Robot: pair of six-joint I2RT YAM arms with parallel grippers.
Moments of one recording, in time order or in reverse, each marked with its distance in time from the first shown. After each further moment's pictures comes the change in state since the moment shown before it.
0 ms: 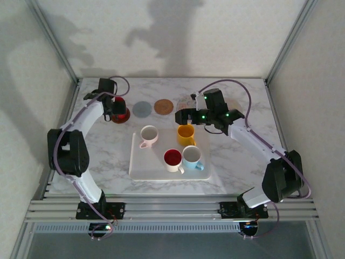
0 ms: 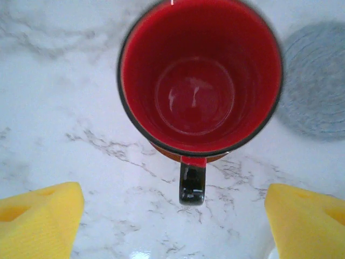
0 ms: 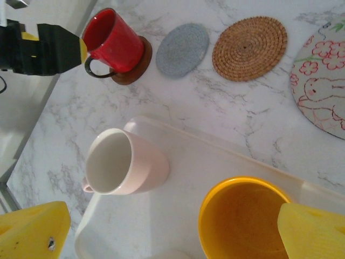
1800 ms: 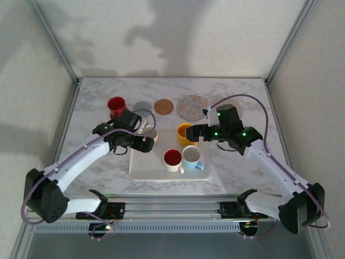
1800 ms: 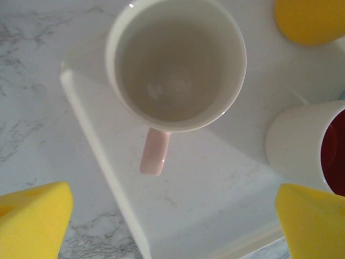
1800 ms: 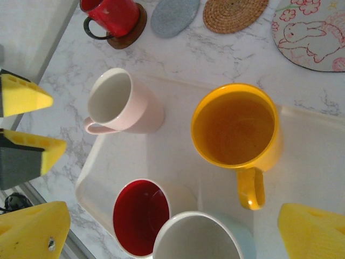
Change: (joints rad) left arm -0.463 -0.448 -0.386 -0.120 0.168 0.014; right arm 0.005 -0.316 -0.215 -0.138 0.031 -0.014
